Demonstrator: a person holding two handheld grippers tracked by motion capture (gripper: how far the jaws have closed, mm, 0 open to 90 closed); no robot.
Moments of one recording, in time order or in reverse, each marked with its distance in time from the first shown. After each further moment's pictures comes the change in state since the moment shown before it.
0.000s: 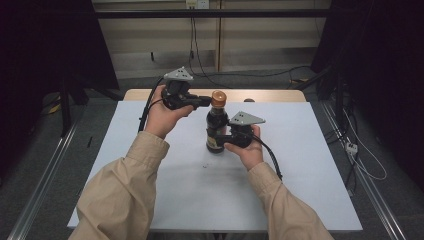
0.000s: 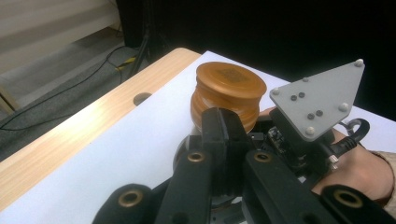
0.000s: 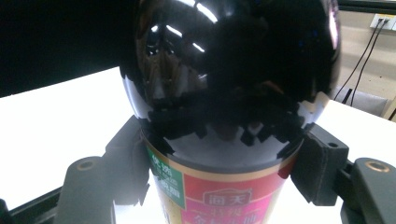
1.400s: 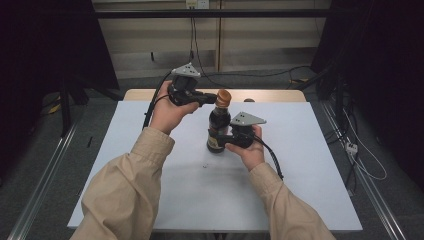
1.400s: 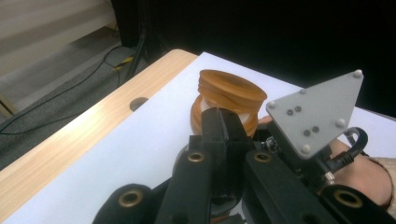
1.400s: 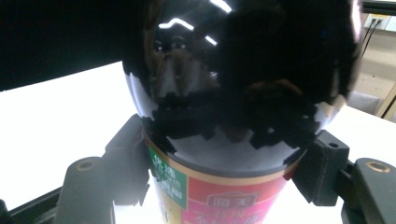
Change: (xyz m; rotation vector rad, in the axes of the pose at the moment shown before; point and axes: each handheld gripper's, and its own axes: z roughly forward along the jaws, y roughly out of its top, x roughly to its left) left arm -0.005 0.015 0.009 0.020 -0.012 0.017; right arm -0.002 -0.001 -0.003 0.011 -0.017 -0.017
